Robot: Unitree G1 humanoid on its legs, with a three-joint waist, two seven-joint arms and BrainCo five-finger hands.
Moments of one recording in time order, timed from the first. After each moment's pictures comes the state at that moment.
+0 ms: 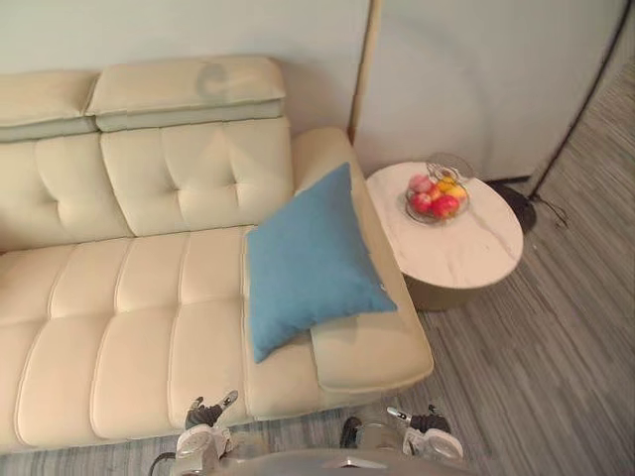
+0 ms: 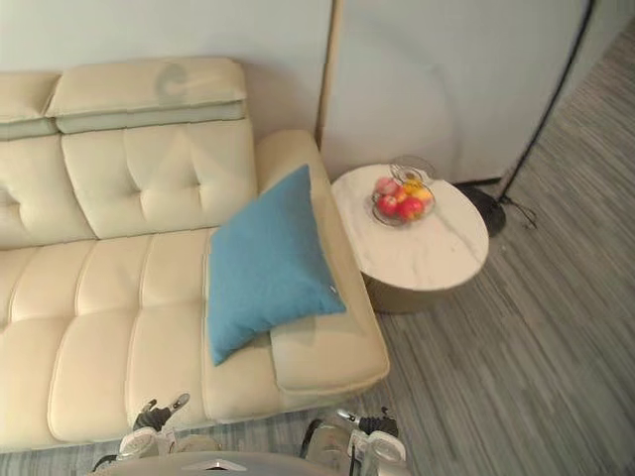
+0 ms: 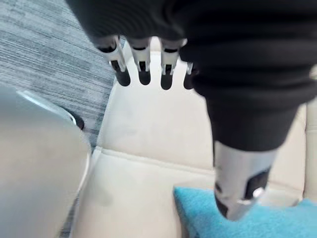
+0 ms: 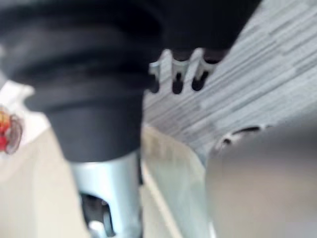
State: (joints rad) left arm 0.05 -0.05 0.31 0.95 -0.02 0.00 0.19; right arm 0.09 -0.01 -0.29 0.87 0.03 0.02 -0.22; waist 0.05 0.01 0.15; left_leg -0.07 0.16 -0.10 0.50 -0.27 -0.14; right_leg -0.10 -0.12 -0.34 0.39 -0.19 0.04
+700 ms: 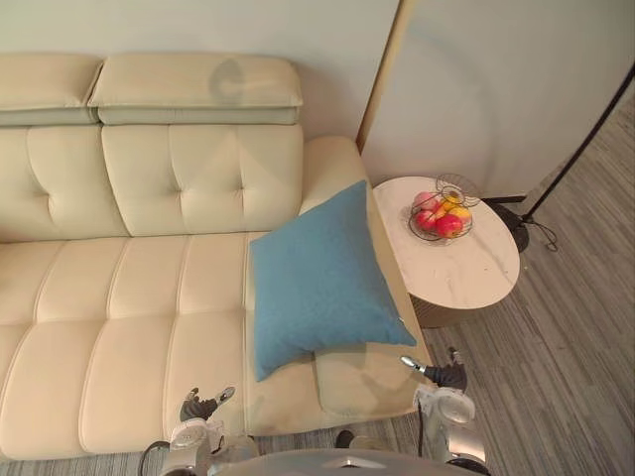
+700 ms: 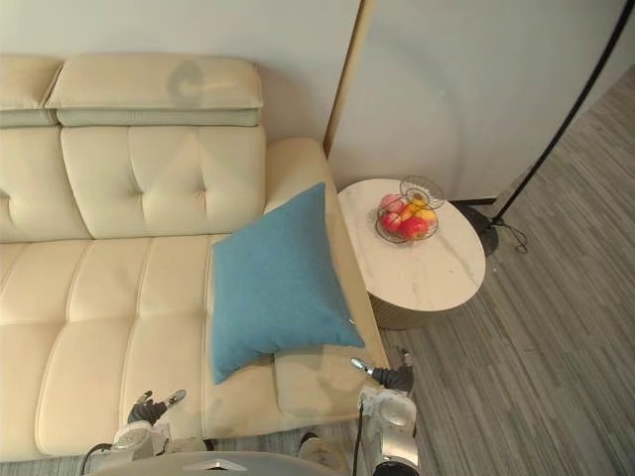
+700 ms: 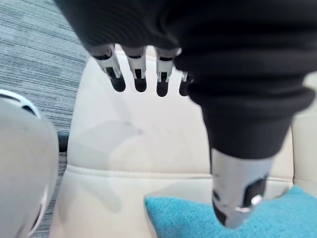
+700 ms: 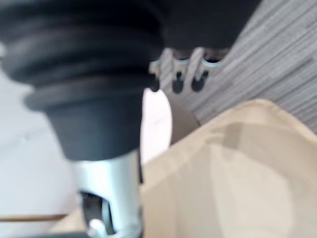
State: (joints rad) left arm 0.06 0.02 0.19 0.95 -0.04 0.00 0.22; right arm 0.12 0.01 -0.33 0.40 -0.06 0.02 -0.30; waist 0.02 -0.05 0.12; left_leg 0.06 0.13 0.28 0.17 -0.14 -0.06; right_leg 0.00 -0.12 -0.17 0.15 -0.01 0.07
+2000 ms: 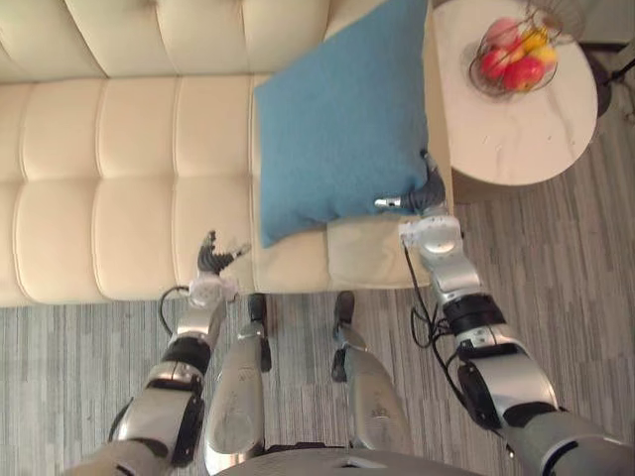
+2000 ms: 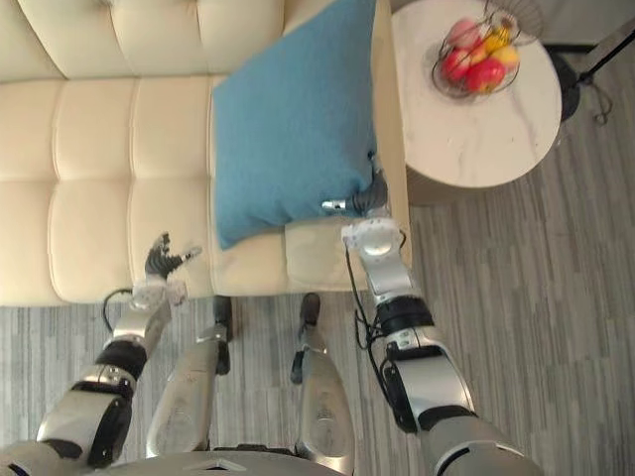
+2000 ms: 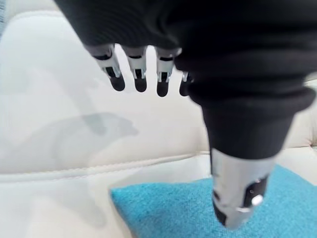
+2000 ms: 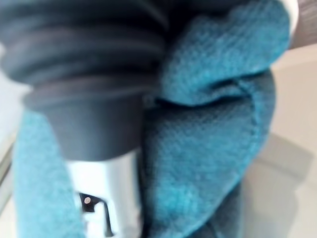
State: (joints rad) left arm -0.57 0.16 -0.01 0.82 -0.17 -0.02 0.28; right arm -0.71 -0.33 0.08 0.54 -0.06 0.03 -0.27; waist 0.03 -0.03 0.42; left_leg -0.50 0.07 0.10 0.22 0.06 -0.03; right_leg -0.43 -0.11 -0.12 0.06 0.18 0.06
